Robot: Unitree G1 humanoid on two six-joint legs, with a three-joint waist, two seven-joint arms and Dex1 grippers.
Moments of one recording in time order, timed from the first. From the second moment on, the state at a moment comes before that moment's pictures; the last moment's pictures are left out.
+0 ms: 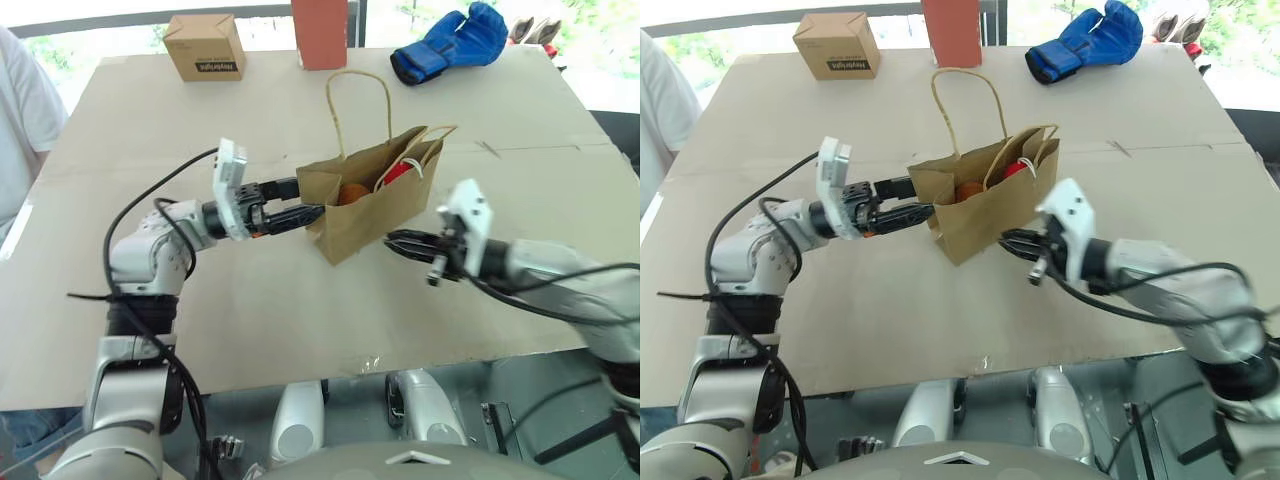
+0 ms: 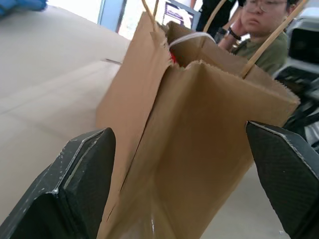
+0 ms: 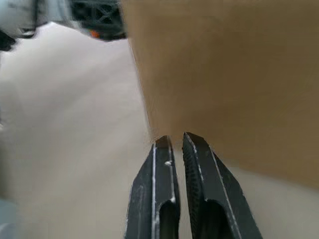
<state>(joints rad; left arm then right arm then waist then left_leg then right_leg) -0.57 0.60 0.06 0.17 -0.63 0.56 -1.23 -0.43 -0.61 0.29 -0.47 0.74 0.76 0.43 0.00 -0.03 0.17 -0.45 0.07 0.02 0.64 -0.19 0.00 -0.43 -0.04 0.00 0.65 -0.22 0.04</state>
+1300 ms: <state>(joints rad) -0.68 0.56 0.02 0.42 -0.42 0.08 -1.30 0.05 -0.71 -0.17 -0.69 0.50 0.53 0.69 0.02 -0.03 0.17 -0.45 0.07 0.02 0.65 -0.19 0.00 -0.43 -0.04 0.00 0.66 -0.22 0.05</state>
